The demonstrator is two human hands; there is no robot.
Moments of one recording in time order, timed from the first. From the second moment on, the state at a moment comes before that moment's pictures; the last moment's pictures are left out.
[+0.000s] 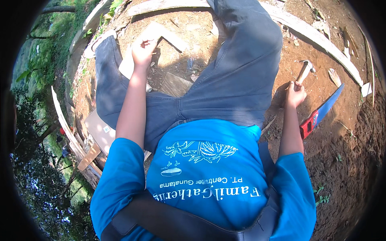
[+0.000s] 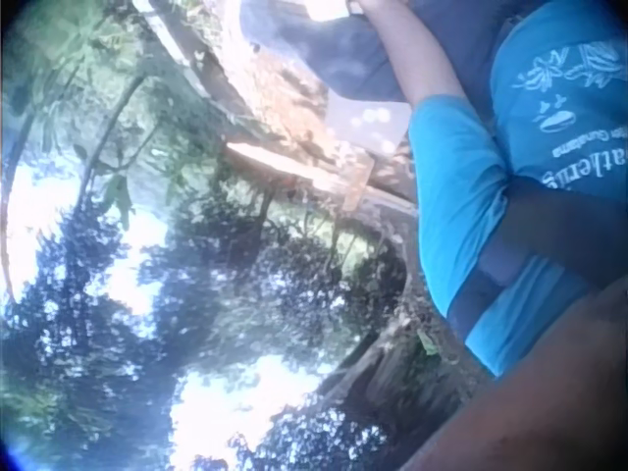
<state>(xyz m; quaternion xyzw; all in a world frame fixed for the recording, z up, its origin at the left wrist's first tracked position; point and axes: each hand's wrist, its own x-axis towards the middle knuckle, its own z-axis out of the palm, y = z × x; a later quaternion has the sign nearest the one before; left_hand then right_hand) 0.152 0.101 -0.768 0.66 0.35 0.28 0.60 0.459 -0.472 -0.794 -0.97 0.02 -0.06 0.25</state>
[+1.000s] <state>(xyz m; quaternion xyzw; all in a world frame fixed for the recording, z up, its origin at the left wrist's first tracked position) 0.188 0.120 -0.779 0.77 0.32 0.29 0.46 0.459 -0.452 -0.763 -0.98 0.04 -0.01 0.21</state>
